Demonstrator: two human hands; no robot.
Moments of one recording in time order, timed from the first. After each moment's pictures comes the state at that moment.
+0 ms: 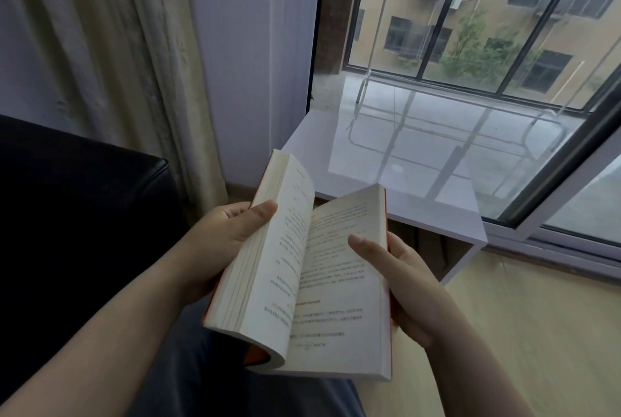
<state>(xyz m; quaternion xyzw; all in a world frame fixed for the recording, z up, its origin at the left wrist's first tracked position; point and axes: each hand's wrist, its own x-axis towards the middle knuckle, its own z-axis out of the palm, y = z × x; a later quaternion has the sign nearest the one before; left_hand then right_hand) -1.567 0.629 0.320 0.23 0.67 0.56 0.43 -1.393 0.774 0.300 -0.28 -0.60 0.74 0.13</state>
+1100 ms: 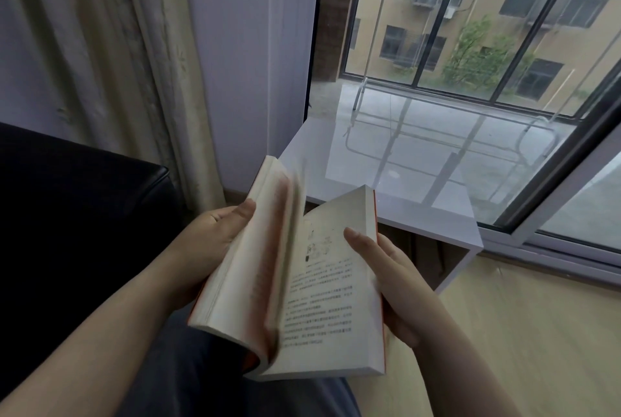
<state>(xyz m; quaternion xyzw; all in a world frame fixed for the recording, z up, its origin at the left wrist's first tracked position) -1.574 0.626 0.319 0.21 0.68 0.59 0.38 -1.402 0.769 0.302 -0.28 -0.60 0.74 0.12</state>
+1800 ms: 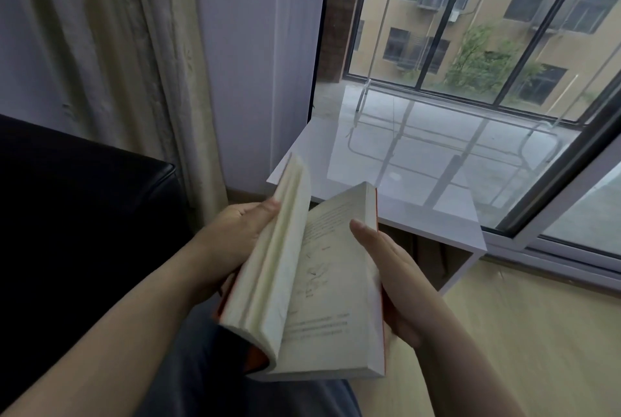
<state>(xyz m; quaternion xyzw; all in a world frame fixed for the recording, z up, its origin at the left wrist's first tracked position) -1.563 0.637 0.326 0.23 0.69 0.58 0.37 -1.408 0.765 0.304 -0.28 -0.59 0.74 0.12</state>
